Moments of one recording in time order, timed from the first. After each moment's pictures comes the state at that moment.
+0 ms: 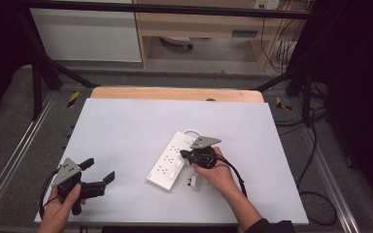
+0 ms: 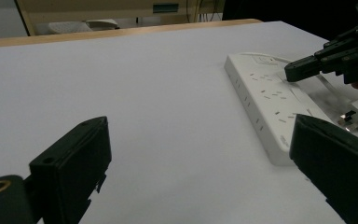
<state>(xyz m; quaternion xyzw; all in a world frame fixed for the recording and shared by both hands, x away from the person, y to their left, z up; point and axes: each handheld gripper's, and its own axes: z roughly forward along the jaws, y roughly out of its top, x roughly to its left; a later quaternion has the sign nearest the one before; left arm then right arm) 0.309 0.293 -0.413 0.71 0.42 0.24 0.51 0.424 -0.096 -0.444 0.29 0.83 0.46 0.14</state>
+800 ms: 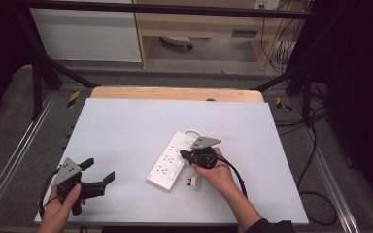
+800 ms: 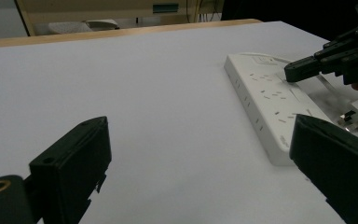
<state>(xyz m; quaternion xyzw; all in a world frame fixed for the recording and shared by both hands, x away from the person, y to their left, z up) 0.309 0.293 -0.413 0.71 0.42 0.24 0.51 0.423 -0.096 -0.445 0.29 0.83 0.46 0.14</state>
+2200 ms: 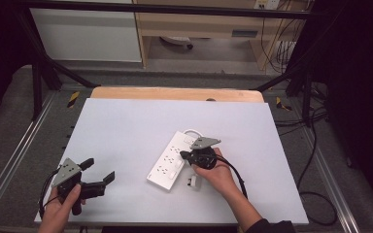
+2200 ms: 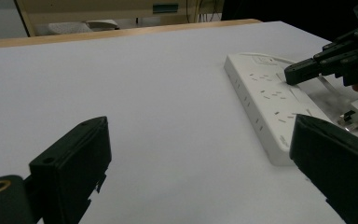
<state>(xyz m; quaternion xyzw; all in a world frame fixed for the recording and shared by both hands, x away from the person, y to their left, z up) 0.308 0.293 -0.412 0.71 0.42 0.24 0.51 0.423 -0.096 -0.446 0.29 0.83 0.46 0.14</state>
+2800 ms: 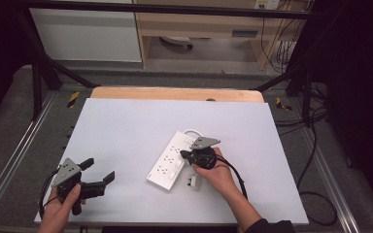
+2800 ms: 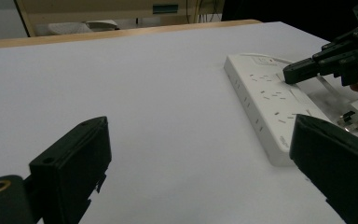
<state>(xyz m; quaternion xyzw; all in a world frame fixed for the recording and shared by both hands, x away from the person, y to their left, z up) 0.308 0.293 -0.412 0.71 0.42 0.24 0.51 0.424 -0.096 -0.447 0.29 0.83 0.45 0.15</state>
